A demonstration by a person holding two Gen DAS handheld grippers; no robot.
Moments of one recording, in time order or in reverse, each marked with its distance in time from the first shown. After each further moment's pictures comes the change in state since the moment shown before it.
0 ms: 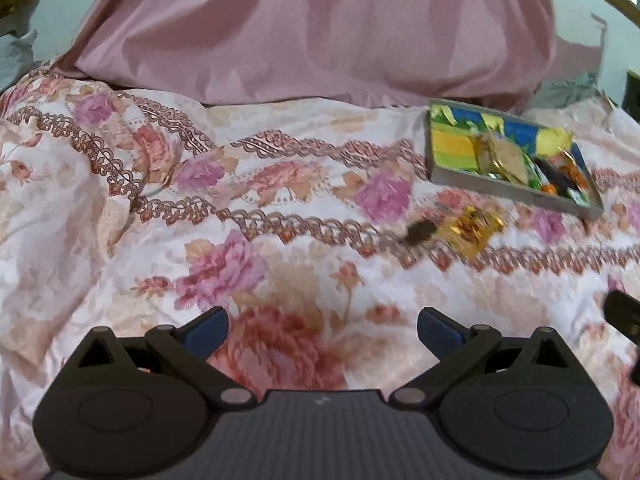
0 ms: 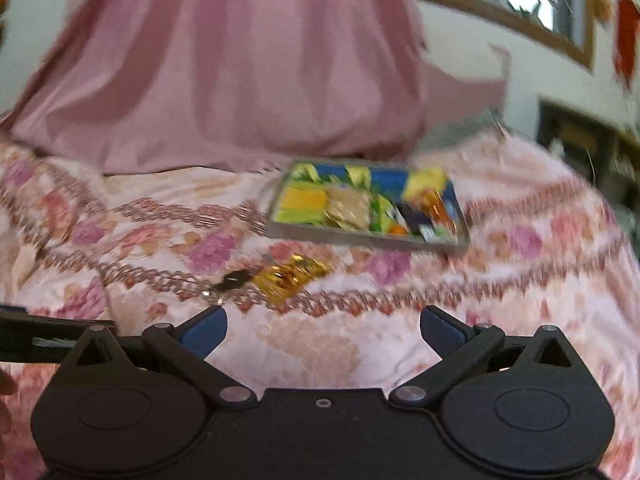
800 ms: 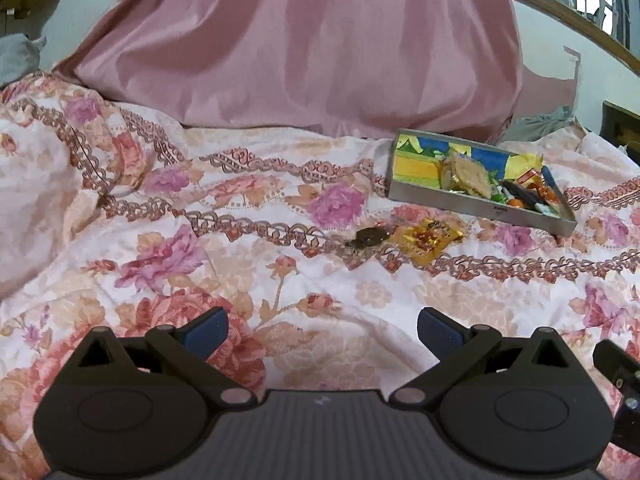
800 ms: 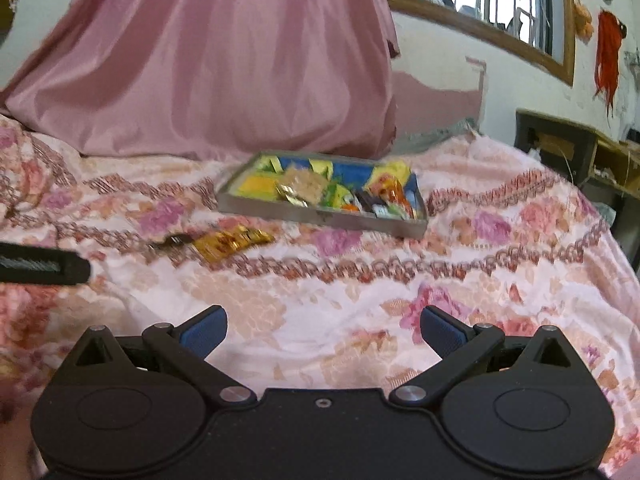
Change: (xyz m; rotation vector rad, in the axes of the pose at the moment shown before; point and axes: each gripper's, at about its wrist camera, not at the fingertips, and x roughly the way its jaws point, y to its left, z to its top) left arm 0.001 -0.053 -0.072 -0.033 -0.194 -0.049; right arm -0.004 -0.055 -0.085 -0.103 -0.160 -0.025
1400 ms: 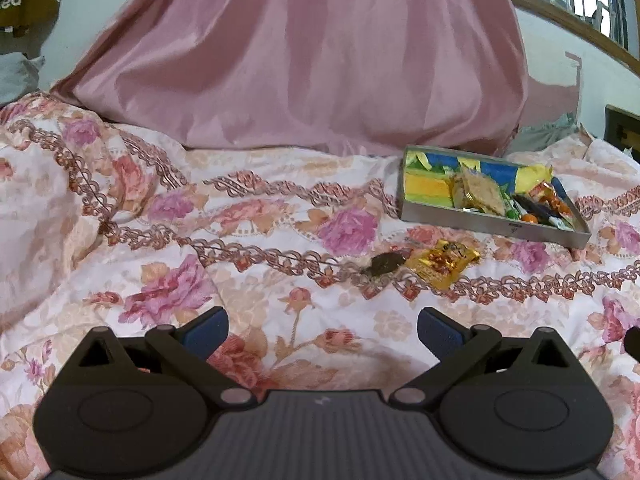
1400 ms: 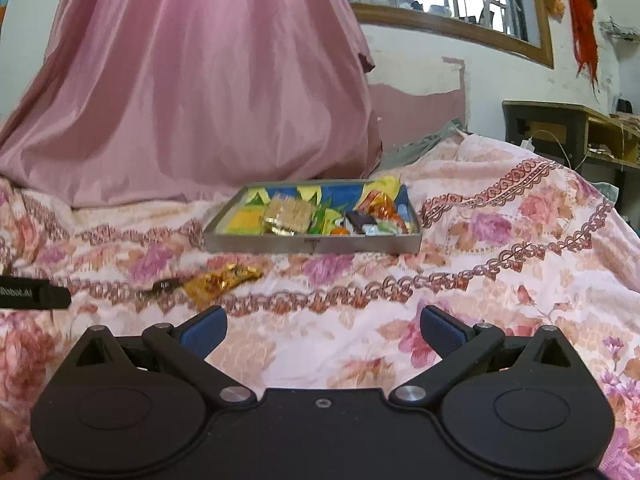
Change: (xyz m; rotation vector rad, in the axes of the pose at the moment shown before) left arm 0.019 0.011 0.009 0.024 -0.070 0.021; right arm 0.032 -0.029 -0.005 0.116 -0.039 0.014
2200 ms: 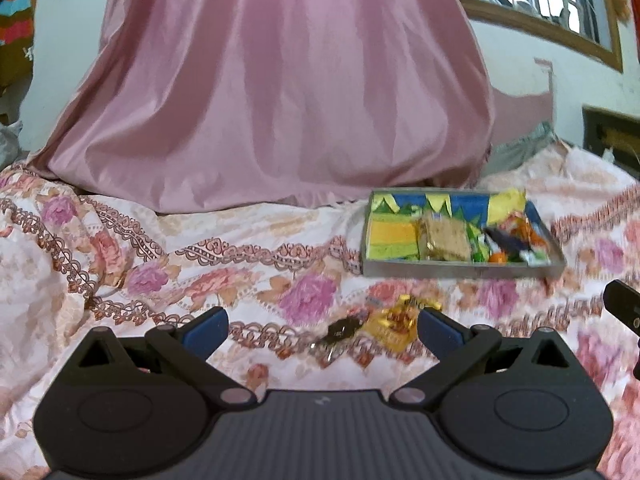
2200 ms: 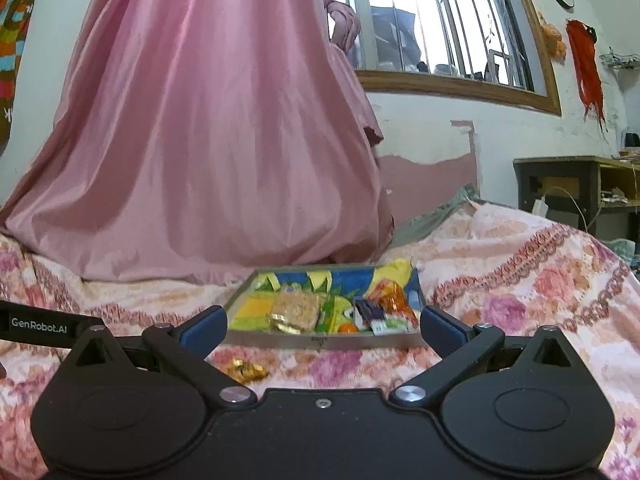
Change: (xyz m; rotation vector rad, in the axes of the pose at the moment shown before) left arm -0.011 -0.061 0.054 0.111 -0.067 -0.006; right arm 0.000 -0.024 0.052 0.040 -0.195 0.060
